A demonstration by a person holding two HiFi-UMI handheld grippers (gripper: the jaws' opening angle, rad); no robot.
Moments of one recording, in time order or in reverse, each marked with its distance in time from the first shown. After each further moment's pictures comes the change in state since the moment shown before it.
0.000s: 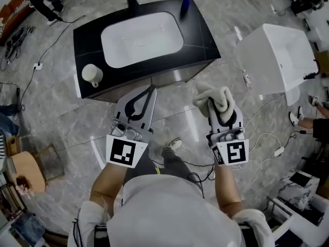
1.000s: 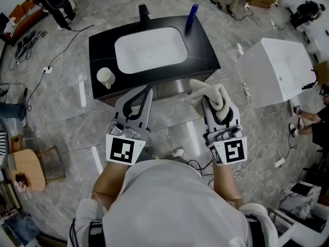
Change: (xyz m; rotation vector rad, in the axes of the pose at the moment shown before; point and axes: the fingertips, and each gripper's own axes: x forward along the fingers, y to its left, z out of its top) left arm -0.048 0.006 0.068 0.098 -0.047 0.077; right arm -0.020 0.044 0.086 -0.034 -0.142 0.082
